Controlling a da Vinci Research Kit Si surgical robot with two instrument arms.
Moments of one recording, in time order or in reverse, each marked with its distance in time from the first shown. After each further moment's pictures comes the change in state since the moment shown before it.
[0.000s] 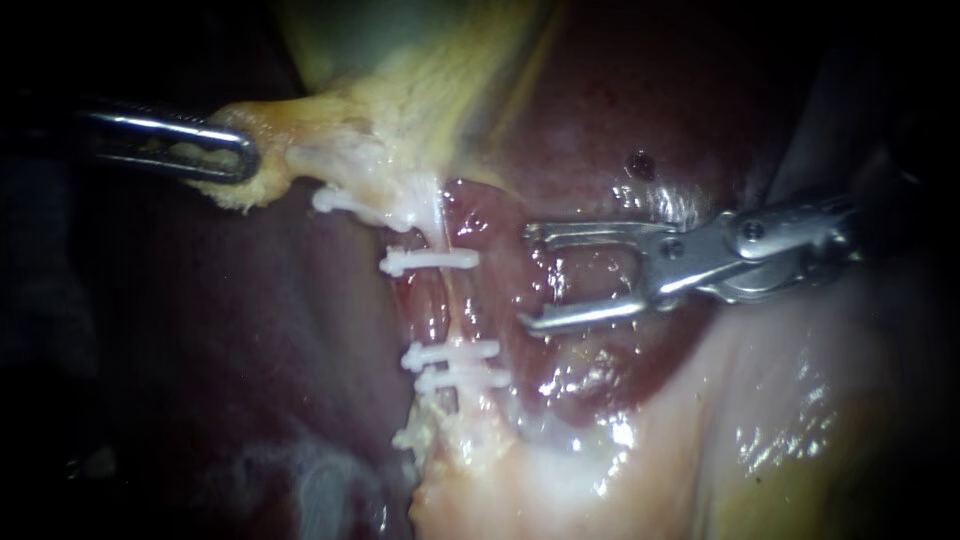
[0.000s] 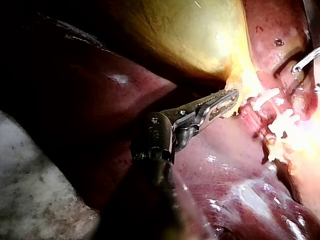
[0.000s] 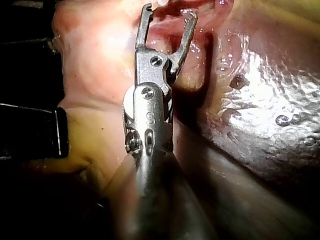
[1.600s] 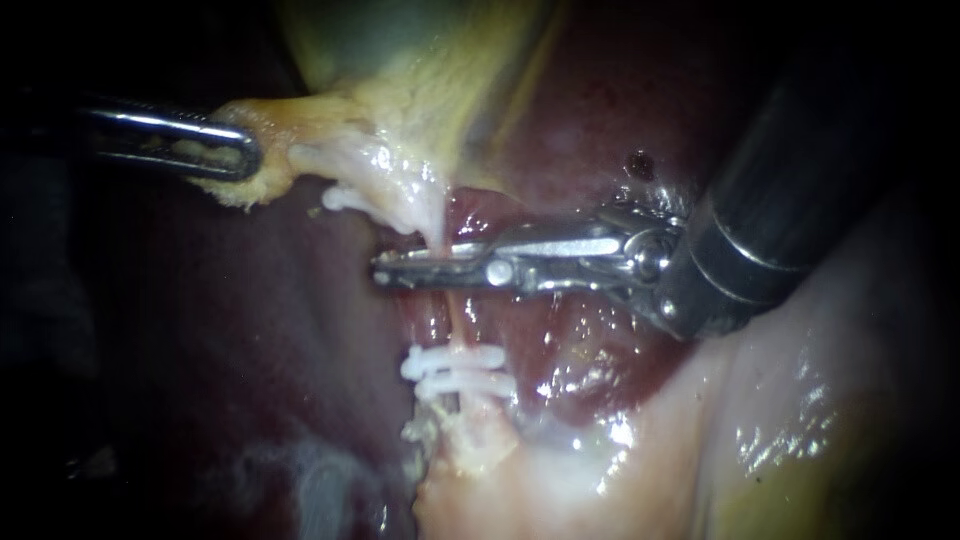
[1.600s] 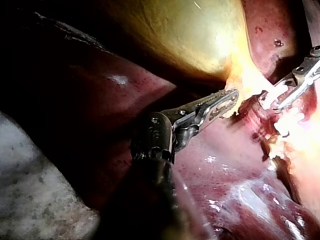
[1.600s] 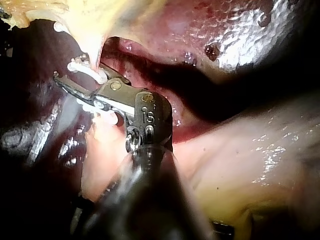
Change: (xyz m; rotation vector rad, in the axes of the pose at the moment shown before) right arm 0.003 0.003 0.013 -0.038 0.087 0.717; left arm 0.000 0.000 0.000 0.000 0.000 -0.002
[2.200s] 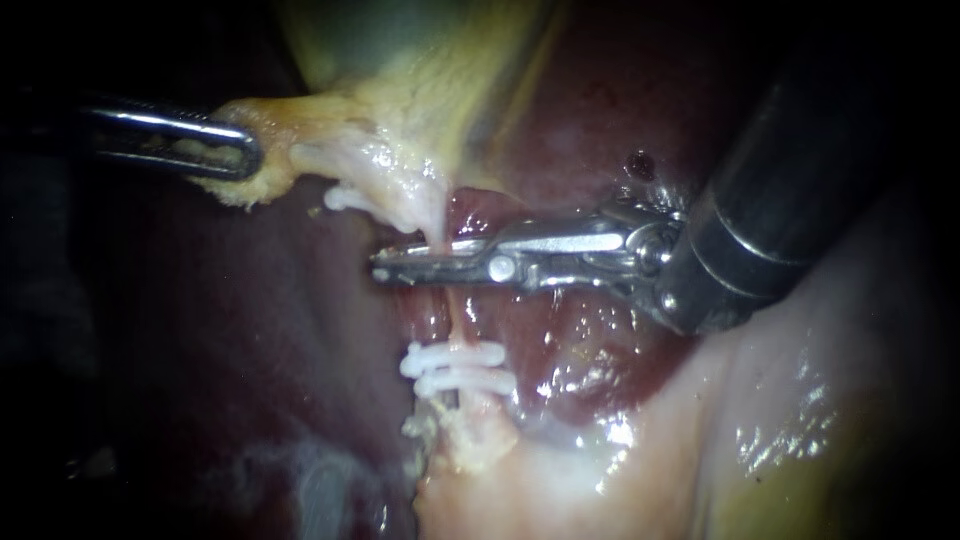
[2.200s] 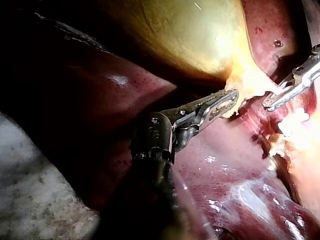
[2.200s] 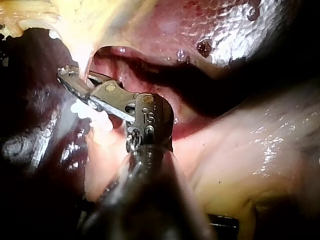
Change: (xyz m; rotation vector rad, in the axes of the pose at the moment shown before) right arm 0.000 0.000 -0.001 -0.031 -0.001 0.059; left arm 0.000 0.000 0.000 0.000 0.000 0.000
